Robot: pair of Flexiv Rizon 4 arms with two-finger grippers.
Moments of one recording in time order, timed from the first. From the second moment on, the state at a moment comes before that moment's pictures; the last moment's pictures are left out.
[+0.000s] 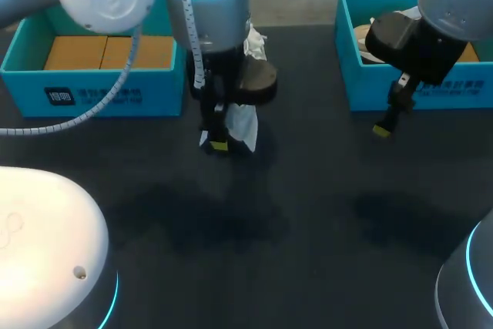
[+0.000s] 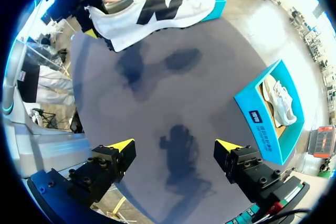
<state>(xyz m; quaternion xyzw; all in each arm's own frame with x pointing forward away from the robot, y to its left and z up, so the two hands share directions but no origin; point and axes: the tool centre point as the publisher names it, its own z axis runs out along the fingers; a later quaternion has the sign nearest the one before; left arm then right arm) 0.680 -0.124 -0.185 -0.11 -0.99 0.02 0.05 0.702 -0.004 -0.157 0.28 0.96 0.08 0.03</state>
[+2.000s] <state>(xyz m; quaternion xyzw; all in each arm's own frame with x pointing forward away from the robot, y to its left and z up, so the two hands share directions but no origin) 0.805 0.108 -0.144 -0.11 -0.99 -0.02 0.05 0.702 -0.004 -0.157 0.28 0.96 0.08 0.03</state>
